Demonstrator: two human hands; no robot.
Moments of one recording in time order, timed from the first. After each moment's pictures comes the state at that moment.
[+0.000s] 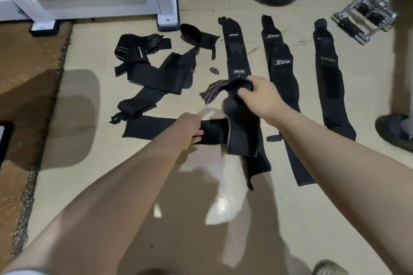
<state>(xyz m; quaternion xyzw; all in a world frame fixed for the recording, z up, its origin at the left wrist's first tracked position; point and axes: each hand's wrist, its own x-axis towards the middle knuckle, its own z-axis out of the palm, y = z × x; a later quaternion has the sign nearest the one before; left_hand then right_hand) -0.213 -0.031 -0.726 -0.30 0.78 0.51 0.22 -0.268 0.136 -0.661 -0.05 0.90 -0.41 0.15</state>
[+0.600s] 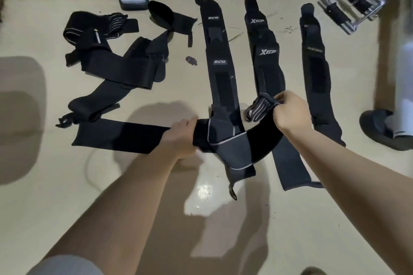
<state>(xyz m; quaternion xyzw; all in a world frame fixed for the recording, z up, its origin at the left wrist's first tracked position) -0.232 -0.006 -0.829 0.01 0.95 0.19 0.26 -0.282 0.222 -0.718 0.17 0.96 -0.22 0.09</state>
